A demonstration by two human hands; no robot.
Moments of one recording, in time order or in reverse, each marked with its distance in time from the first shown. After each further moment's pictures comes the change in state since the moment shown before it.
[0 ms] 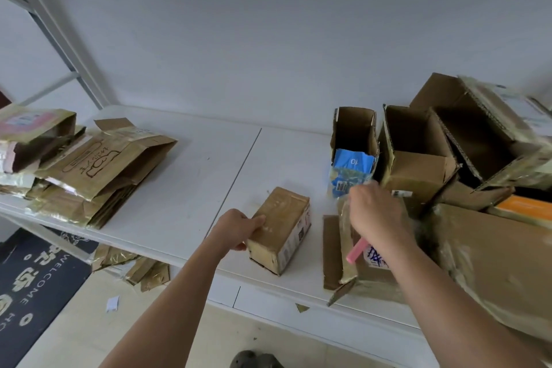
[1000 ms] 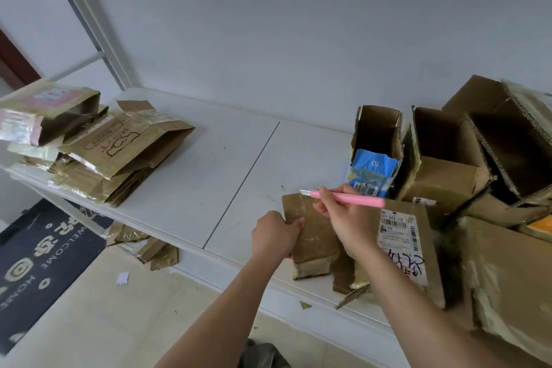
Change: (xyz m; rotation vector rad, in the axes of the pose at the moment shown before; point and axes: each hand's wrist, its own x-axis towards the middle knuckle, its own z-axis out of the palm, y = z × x) left_hand -0.035 0.029 0.054 -0.039 0.162 -0.010; right_hand -0.012 -0.047 0.038 1.380 0.029 -0.026
